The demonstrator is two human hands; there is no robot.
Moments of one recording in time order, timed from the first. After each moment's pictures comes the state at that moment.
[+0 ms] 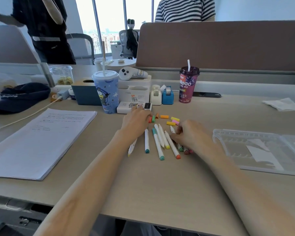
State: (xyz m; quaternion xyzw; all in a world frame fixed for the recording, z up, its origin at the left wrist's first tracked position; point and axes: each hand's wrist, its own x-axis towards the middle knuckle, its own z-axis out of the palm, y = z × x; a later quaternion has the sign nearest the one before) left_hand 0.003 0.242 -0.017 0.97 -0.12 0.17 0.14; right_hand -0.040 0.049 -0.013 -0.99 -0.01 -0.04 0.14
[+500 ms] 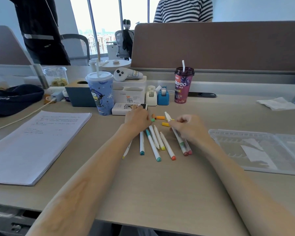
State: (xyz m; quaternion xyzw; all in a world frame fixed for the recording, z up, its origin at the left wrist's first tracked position) left_hand 0.033 0.221 -0.015 0.98 -0.10 0.12 0.07; right_hand -0.041 0.040 -0.003 -0.88 0.00 -0.07 0.47
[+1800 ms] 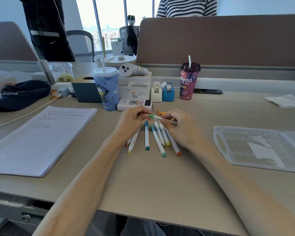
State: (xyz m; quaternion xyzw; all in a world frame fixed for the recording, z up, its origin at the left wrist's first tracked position) left_hand -0.029 0.256 -0.014 0.86 -0.17 0.19 0.44; right_hand -0.054 0.069 -0.008 -0.89 -0.21 -0.21 0.33
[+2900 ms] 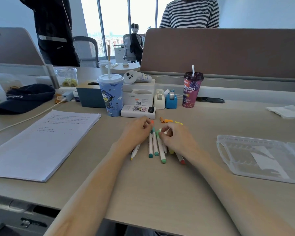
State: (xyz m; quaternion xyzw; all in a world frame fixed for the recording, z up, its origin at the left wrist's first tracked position) left_hand -0.012 0.254 -0.028 0.94 -0.08 0.13 0.30; right_hand -0.043 0.087 -0.019 -0.94 -0.10 -0.09 0.31
